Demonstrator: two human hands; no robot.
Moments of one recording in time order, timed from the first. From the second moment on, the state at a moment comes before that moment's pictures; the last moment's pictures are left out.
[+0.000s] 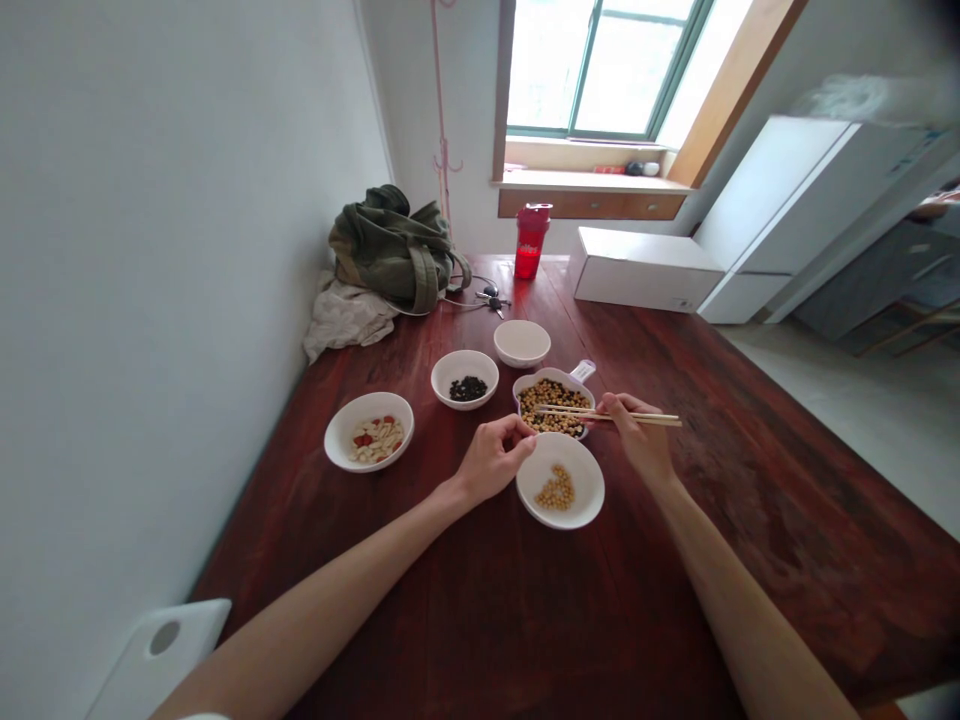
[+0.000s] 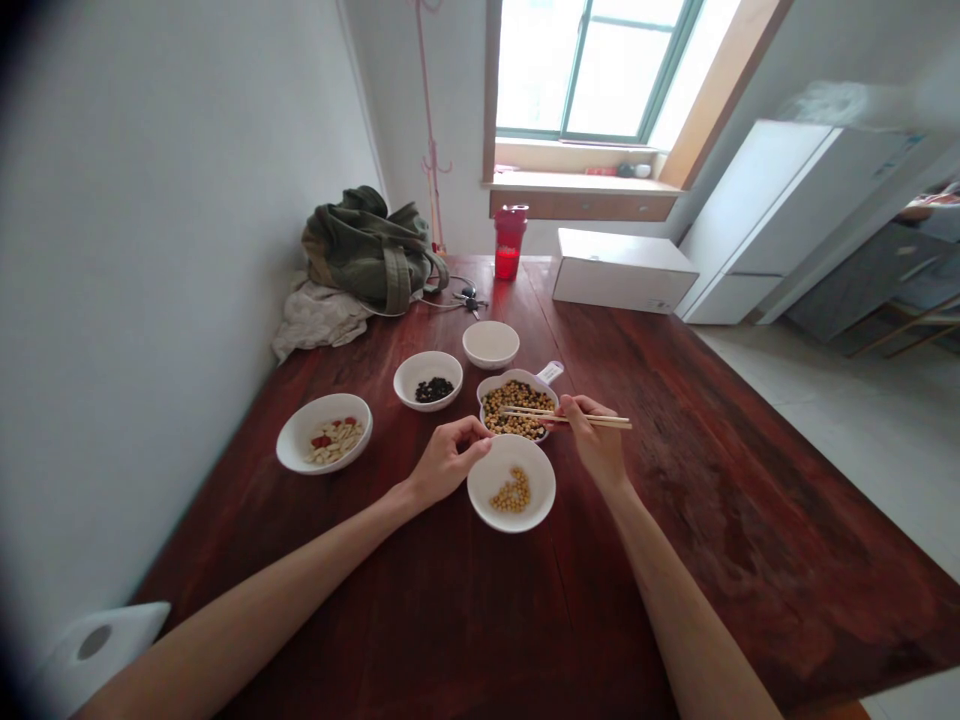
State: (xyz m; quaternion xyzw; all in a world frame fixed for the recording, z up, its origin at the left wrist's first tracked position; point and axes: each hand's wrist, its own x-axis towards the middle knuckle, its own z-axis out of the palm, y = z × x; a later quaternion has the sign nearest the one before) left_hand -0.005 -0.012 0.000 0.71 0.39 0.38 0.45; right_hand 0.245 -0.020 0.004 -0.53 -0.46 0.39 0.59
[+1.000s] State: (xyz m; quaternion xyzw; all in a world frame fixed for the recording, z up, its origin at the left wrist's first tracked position) left_hand -0.005 -0.012 0.000 0.71 0.39 0.38 0.45; right_hand 0.246 -0.023 0.008 -0.58 -0.53 0.29 0.55
